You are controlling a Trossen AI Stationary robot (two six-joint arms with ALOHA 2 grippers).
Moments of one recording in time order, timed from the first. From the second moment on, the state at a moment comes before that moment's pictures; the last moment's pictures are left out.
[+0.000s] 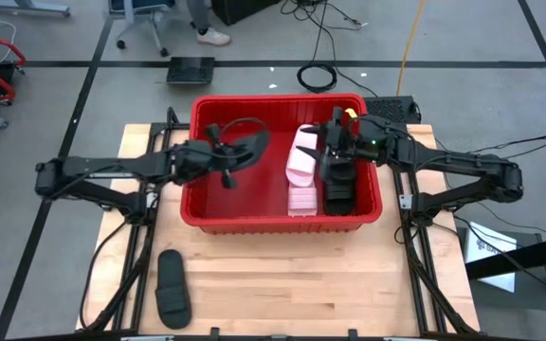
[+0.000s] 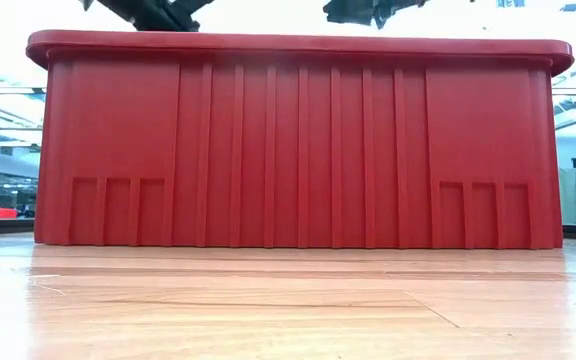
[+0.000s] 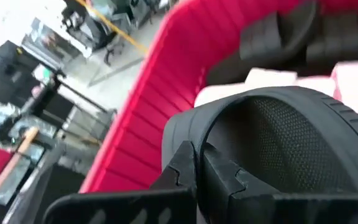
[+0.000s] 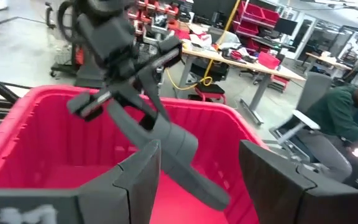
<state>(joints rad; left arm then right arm) 0.16 1.15 0.87 -0.11 -0.44 0.52 -0.26 1.19 1.04 0.02 0.02 -0.25</state>
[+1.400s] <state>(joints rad) 0.22 1.53 0.87 0.02 -0.09 0.39 -0.40 1.26 1.04 0.02 -0.11 -0.21</state>
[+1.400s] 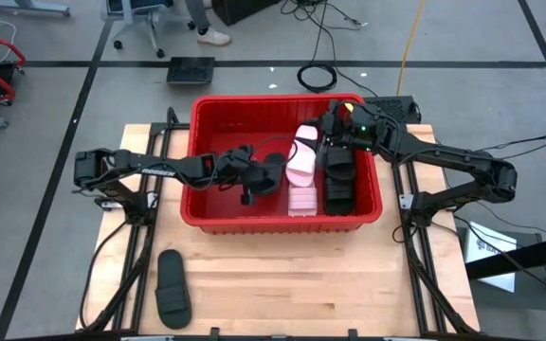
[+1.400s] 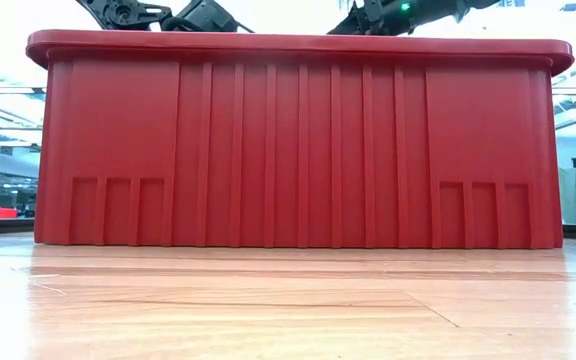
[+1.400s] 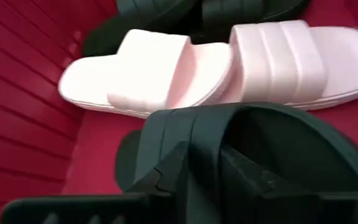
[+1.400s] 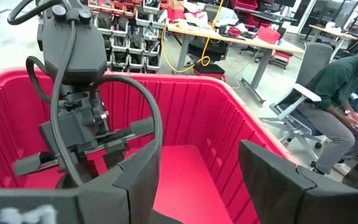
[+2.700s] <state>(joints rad) 0.20 1.32 0.87 -0.08 -0.36 0.41 -0.39 1.26 1.04 0.03 -0.11 -0.18</state>
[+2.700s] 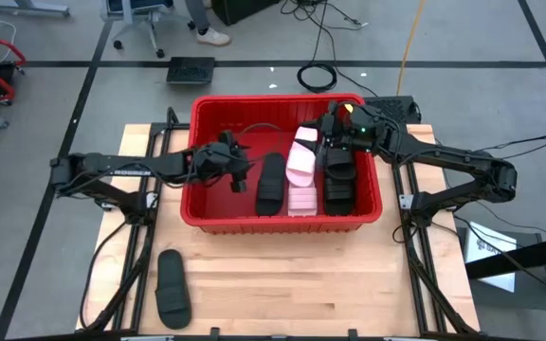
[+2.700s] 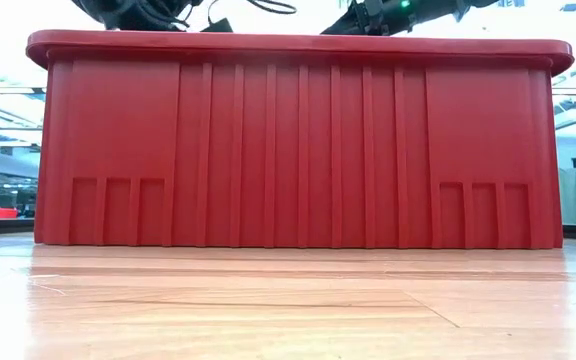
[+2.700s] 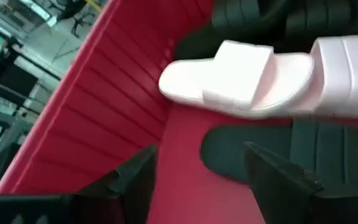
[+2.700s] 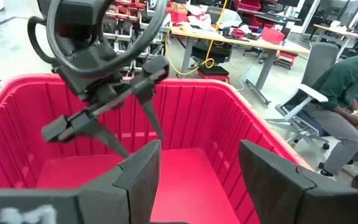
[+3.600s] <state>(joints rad) -0.21 0.94 0.87 -0.22 -0.72 0.41 -0.15 1.26 1.04 0.07 -0.11 -0.07</state>
